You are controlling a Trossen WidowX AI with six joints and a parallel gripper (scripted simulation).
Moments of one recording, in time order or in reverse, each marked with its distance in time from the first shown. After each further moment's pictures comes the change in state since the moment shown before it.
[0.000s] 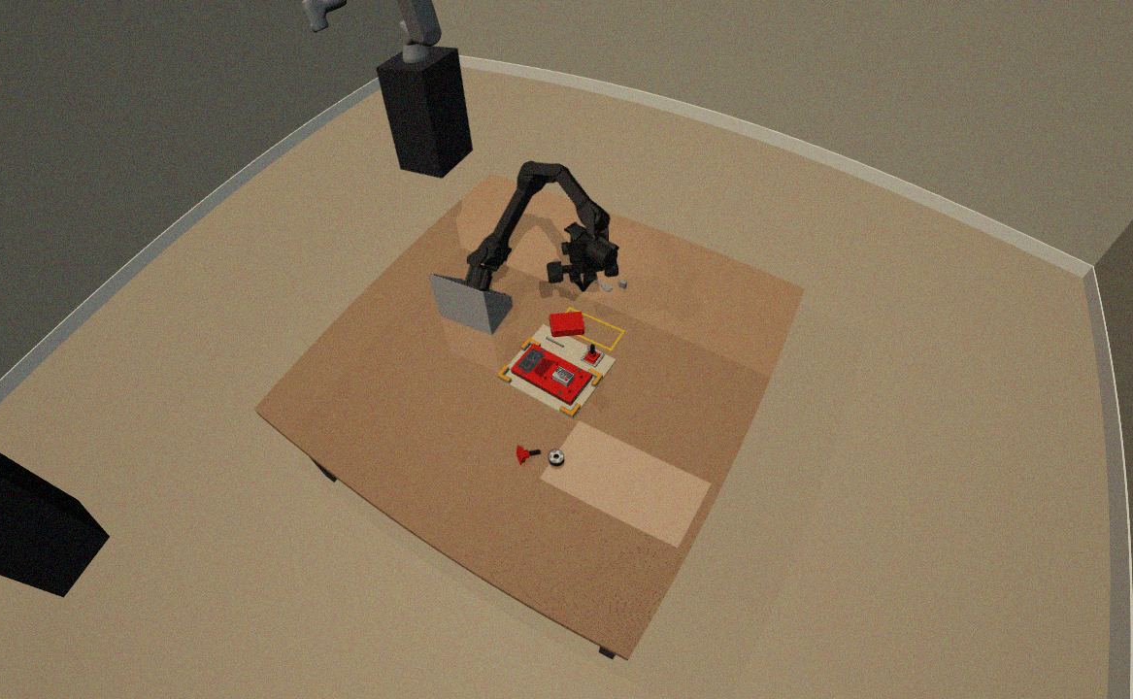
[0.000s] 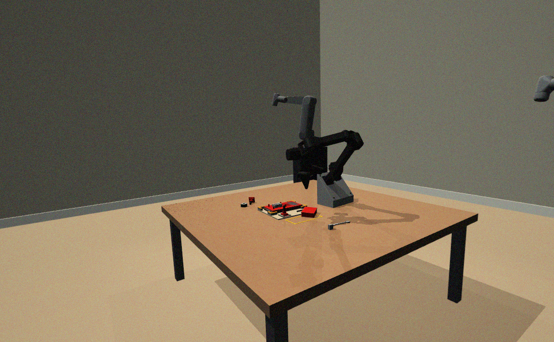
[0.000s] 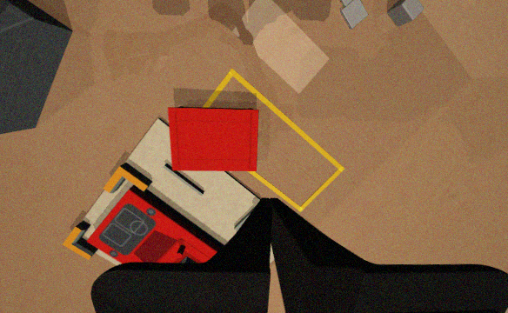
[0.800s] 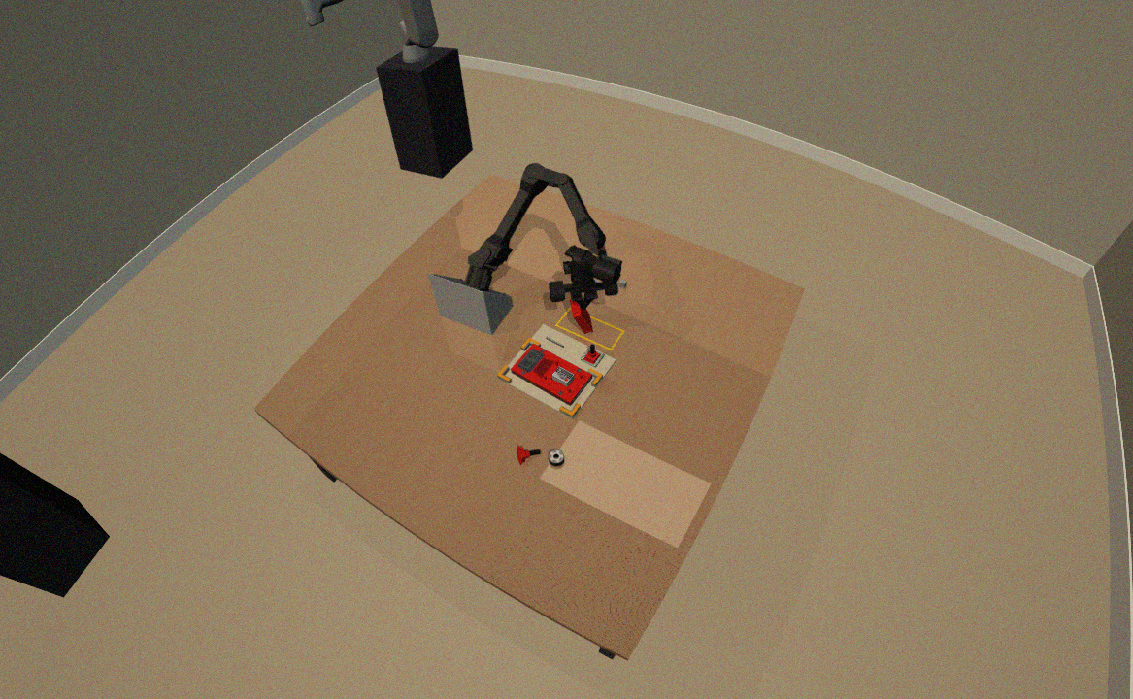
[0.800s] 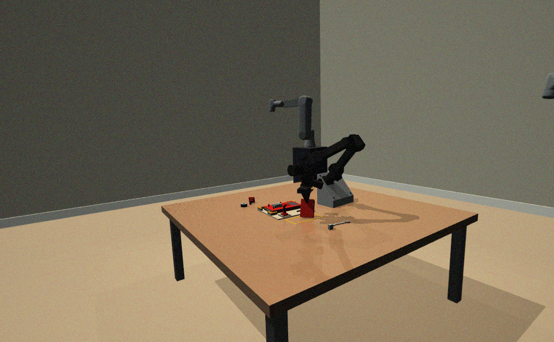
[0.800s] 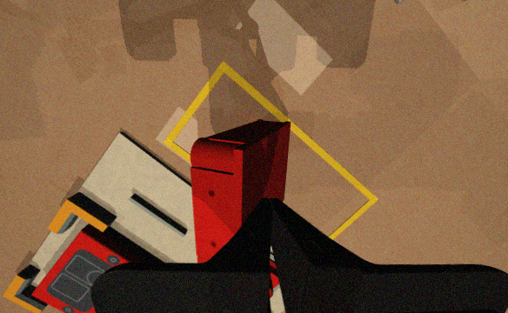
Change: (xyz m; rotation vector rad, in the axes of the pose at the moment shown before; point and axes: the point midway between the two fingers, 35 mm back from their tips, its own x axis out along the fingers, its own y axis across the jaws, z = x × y) arm 0.076 -0.001 0.003 0.000 -0.008 0.003
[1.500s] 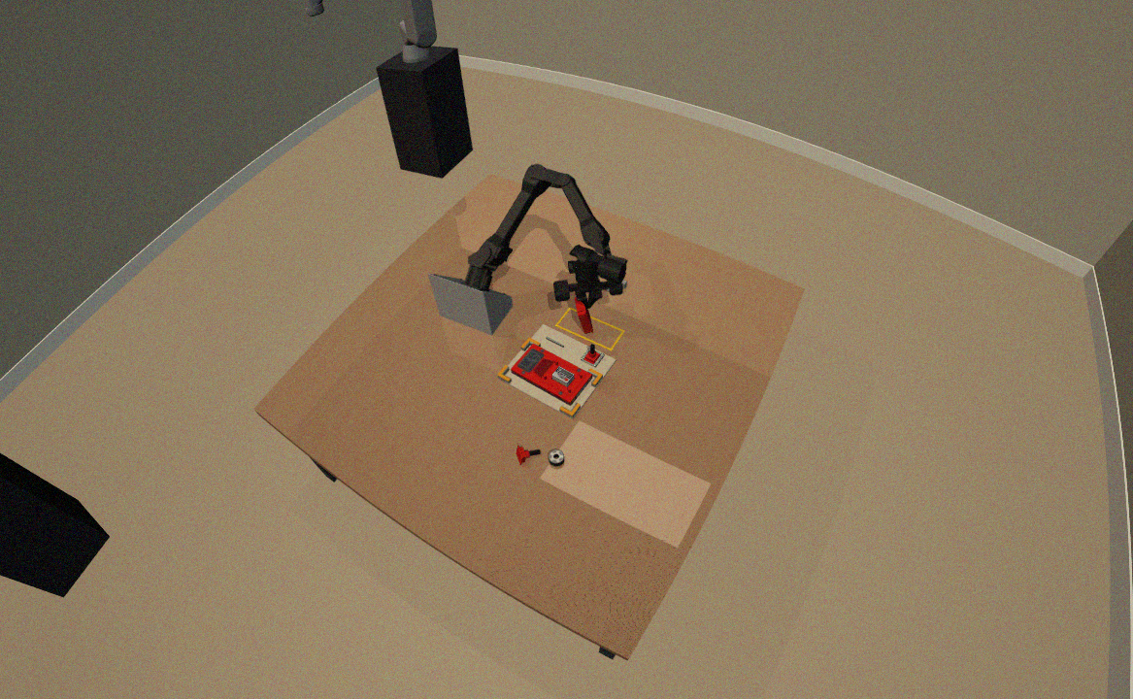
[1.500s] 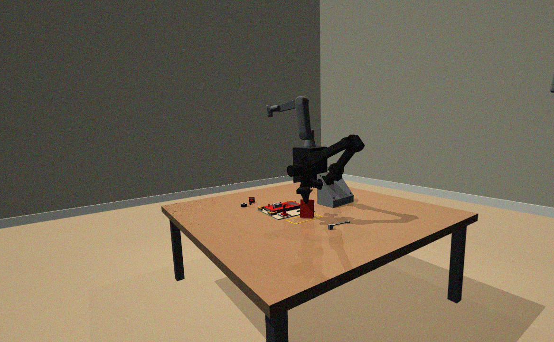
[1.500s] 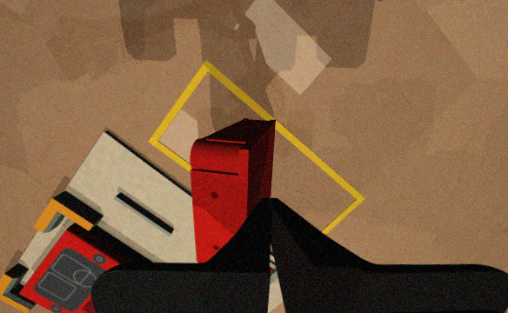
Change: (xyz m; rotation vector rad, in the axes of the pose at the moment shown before) arm 0.000 -0.013 0.000 -0.001 0.000 -0.001
